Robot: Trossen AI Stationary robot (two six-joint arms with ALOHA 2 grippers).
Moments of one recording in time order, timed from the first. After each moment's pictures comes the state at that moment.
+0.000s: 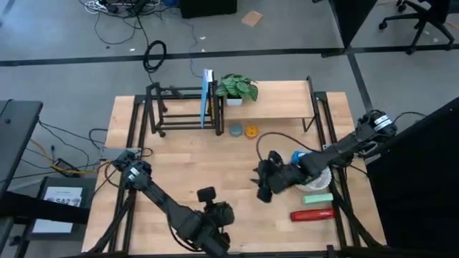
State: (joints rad) left arm -0.70 2.19 2.26 -1.44 -0.66 -0.93; right arm 0.43 1.48 1.01 -0.40 0.50 0.62
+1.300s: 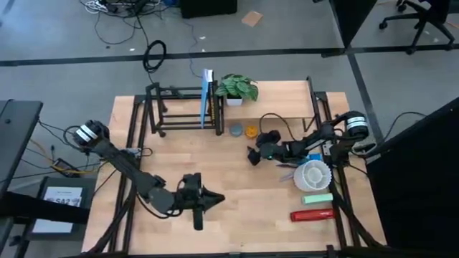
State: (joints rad) left arm -0.69 1.49 0.90 0.56 -0.74 -0.58; right arm -0.01 1.76 0.53 0.47 0.64 0.55
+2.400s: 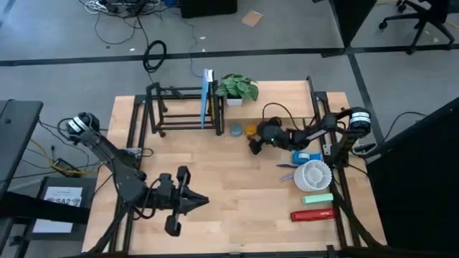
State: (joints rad) left arm -0.77 1.32 0.95 0.61 -0.71 -0.12; right arm -0.23 1.72 0.51 0.59 0.42 0.31
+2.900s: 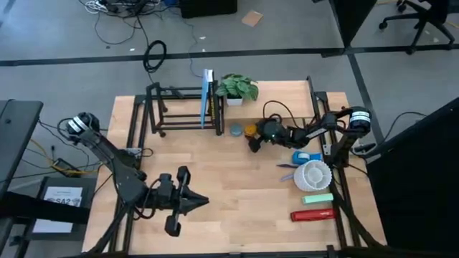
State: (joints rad) left arm -0.77 1.32 0.95 0.61 -0.71 -0.12; right arm -0.27 1.72 0.52 0.66 0.33 0.28
